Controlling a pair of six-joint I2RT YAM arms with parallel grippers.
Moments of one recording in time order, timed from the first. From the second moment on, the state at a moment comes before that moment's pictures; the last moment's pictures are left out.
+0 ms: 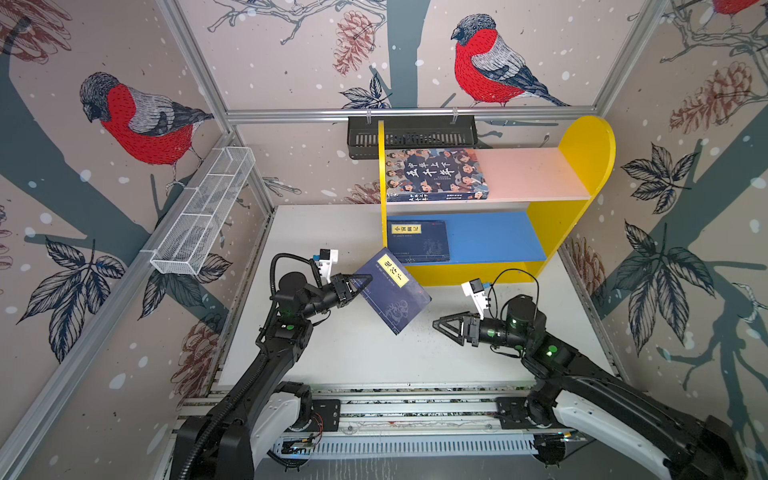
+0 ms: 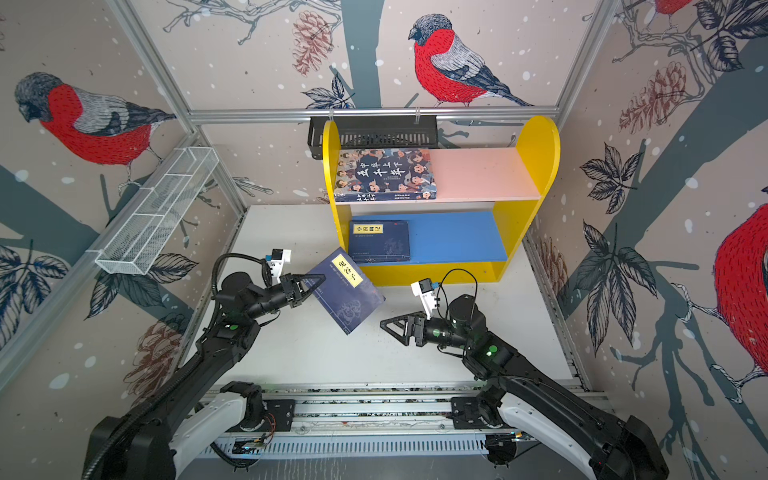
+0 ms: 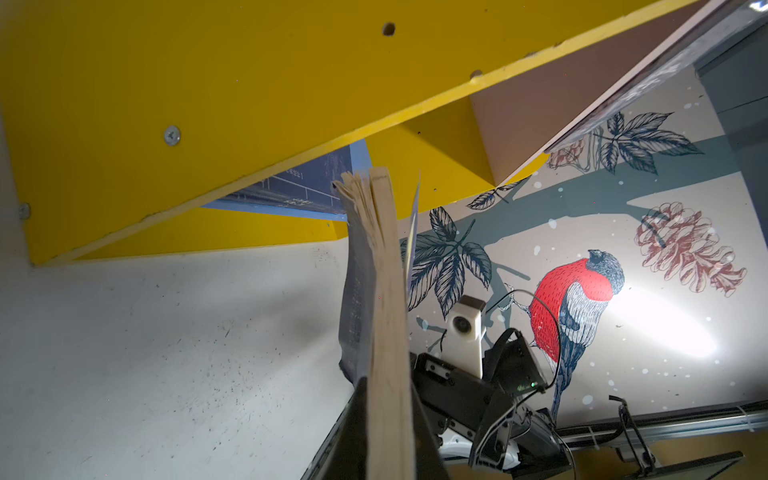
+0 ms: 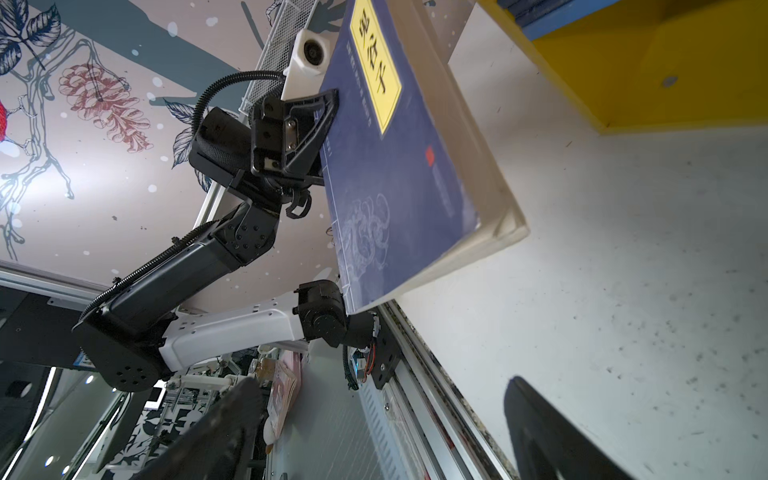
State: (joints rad) left arm -0.16 0.94 0.43 0.47 0.93 -1.16; right arm 0.79 0.74 0.34 0.21 -0.56 0.92
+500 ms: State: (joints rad) left arm -0.16 0.92 0.42 0.60 0.90 -1.23; right arm 0.96 1.02 0.32 0.65 -0.25 1.08
